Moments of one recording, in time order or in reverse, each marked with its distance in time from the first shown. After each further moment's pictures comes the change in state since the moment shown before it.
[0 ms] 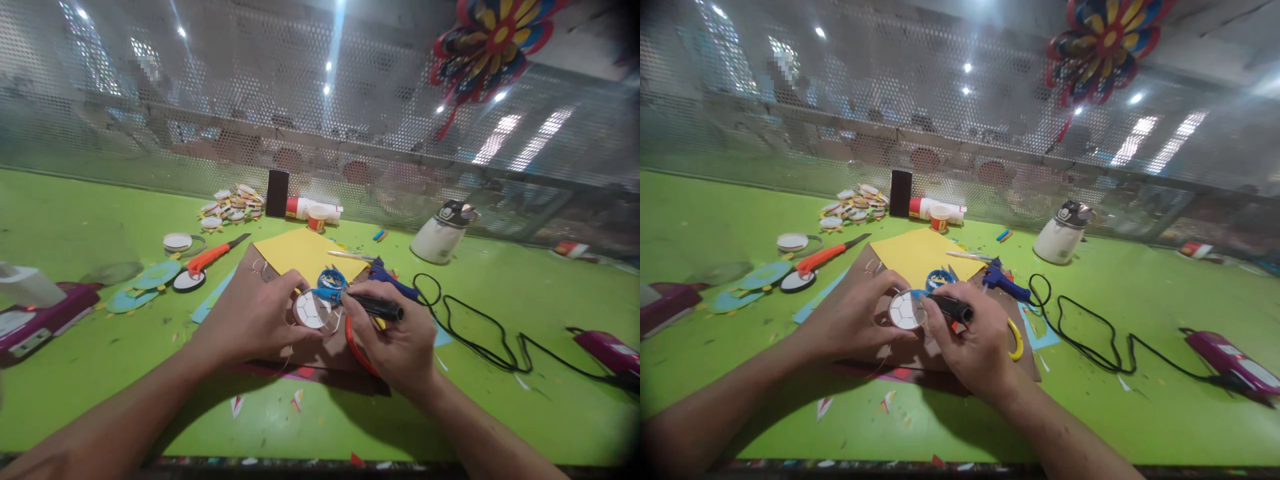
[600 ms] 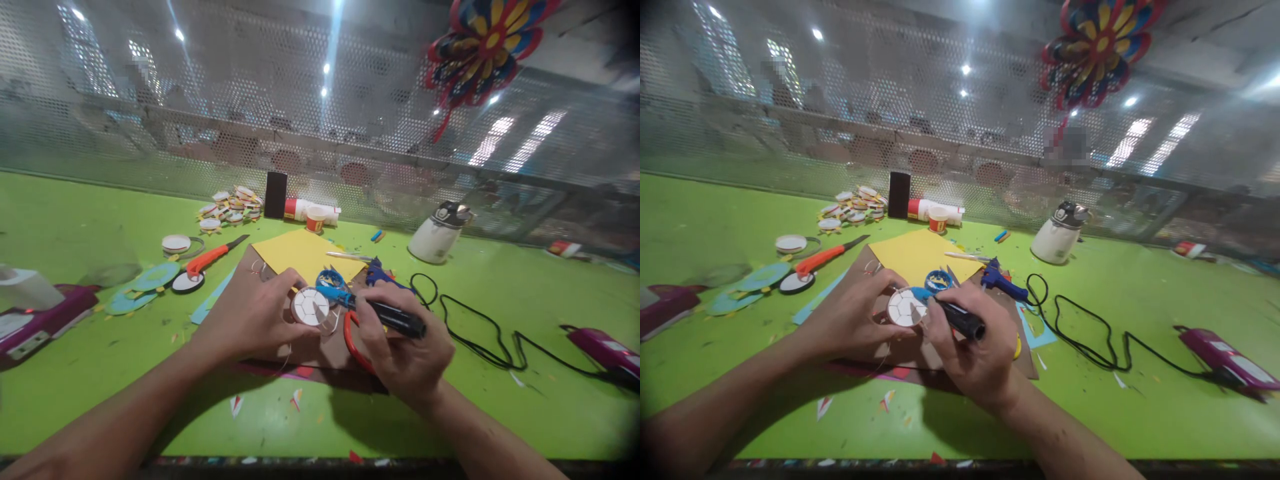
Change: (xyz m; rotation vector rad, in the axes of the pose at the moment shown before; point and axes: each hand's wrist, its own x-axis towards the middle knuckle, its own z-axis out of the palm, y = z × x) left_hand 0.000 0.002 -0.004 0.047 -0.015 0.010; right_hand -0.004 -0.006 -0.003 0.001 0.147 -0.096
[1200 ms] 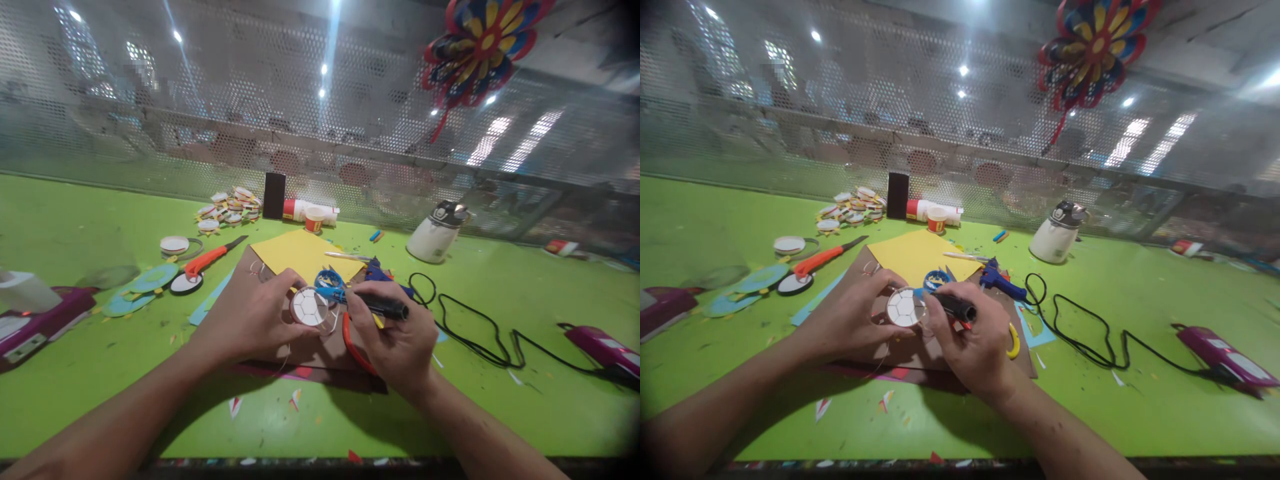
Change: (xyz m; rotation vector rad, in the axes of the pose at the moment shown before) left_hand 0.000 0.001 0.000 -0.027 0.007 0.010; right_hand 0.002 0.004 0.003 -0.038 -0.035 0.075
